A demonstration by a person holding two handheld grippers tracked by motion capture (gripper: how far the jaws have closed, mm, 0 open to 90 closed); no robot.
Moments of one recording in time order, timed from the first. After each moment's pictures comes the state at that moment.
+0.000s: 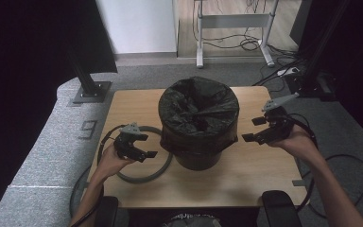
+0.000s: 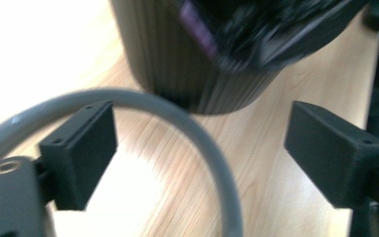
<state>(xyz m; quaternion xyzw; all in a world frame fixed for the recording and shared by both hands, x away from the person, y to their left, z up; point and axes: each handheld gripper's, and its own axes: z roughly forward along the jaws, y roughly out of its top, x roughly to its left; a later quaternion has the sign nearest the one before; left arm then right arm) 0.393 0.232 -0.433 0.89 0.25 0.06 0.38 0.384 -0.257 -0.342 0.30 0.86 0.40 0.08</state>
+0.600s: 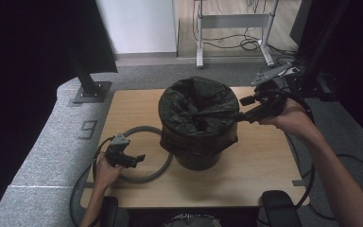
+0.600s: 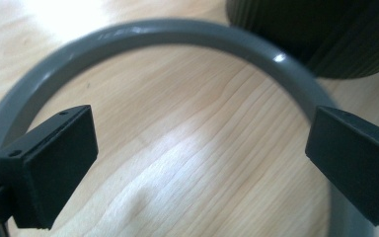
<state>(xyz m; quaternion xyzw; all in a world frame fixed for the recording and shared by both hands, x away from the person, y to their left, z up) 0.392 0.280 -0.503 0.84 0.36 0.15 0.38 0.399 -0.214 -0.264 0.26 0.87 0.41 0.08</state>
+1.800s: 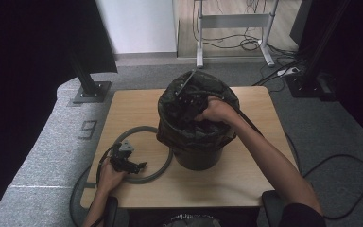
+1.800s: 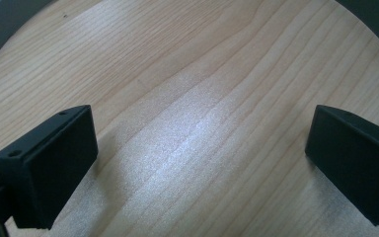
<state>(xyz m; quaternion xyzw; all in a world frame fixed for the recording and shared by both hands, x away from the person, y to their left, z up) 0.400 0.277 -0.546 0.87 0.35 0.14 0.32 0.488 -0.042 -0.334 0.22 0.94 0.26 0.02</state>
